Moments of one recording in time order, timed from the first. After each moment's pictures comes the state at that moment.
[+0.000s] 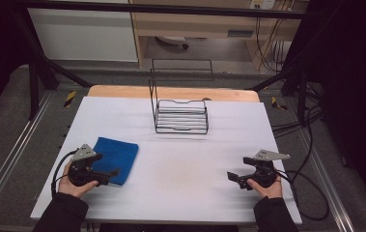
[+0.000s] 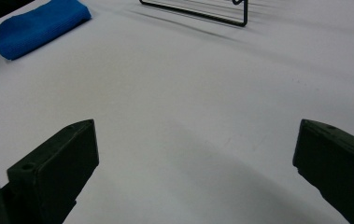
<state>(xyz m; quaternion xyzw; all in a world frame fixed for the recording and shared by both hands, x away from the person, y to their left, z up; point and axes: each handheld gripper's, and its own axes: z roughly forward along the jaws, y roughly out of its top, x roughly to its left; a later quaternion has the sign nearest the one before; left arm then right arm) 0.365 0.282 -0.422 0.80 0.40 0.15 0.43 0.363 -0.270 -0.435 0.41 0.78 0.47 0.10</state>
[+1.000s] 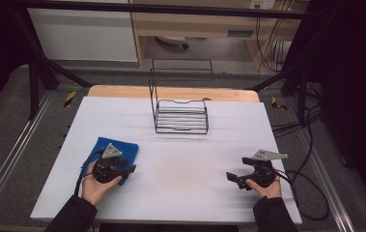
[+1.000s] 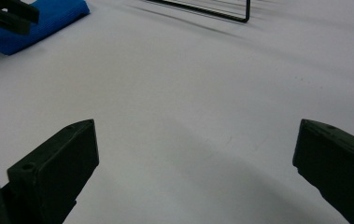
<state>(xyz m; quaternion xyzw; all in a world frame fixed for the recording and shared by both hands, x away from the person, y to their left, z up) 0.377 0.220 -0.435 0.82 0.41 0.14 0.36 0.364 -0.267 -0.436 0.41 0.78 0.47 0.10</state>
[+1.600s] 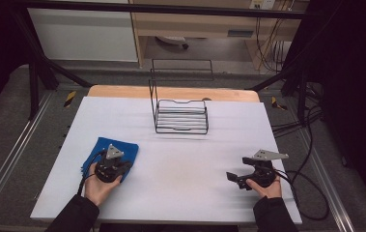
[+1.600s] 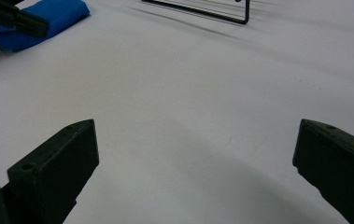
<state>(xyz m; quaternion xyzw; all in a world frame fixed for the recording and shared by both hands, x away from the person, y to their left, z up) 0.381 0.218 -0.446 0.82 0.44 0.17 0.33 0.364 -0.268 -0.436 0.40 0.78 0.47 0.10</state>
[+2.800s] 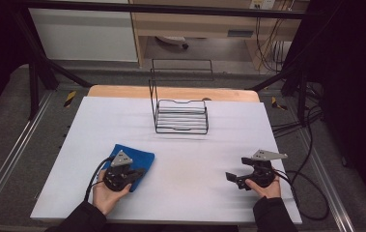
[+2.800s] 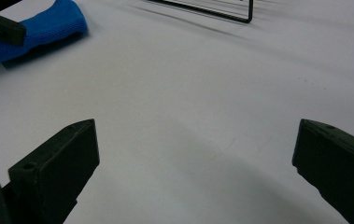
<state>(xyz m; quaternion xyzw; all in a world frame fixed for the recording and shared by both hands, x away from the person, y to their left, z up) 0.351 0.183 -0.431 0.82 0.40 0.10 0.40 0.364 -0.265 -0.436 0.40 0.78 0.47 0.10</state>
